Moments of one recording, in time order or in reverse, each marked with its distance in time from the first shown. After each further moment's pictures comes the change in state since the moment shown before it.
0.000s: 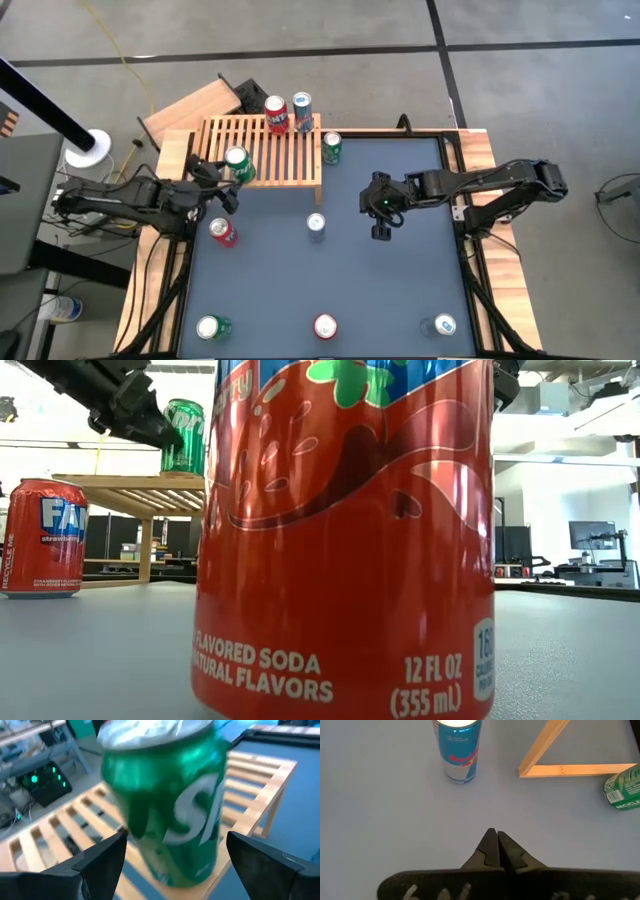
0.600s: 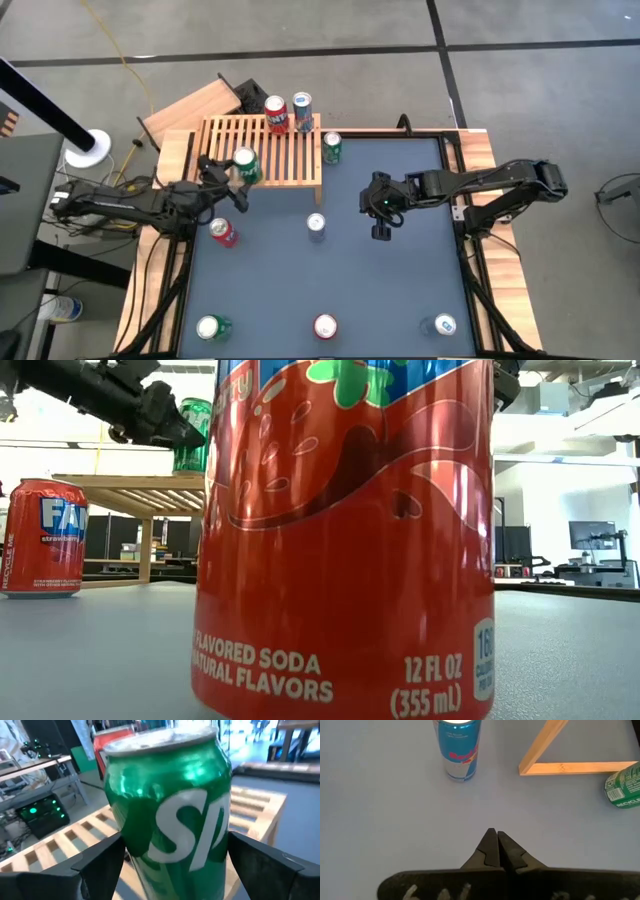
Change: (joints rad) left arm 0.056 0.022 -0.207 0.562 0.019 0.243; right arm 0.000 0.000 0.000 -0.006 0.000 0.000
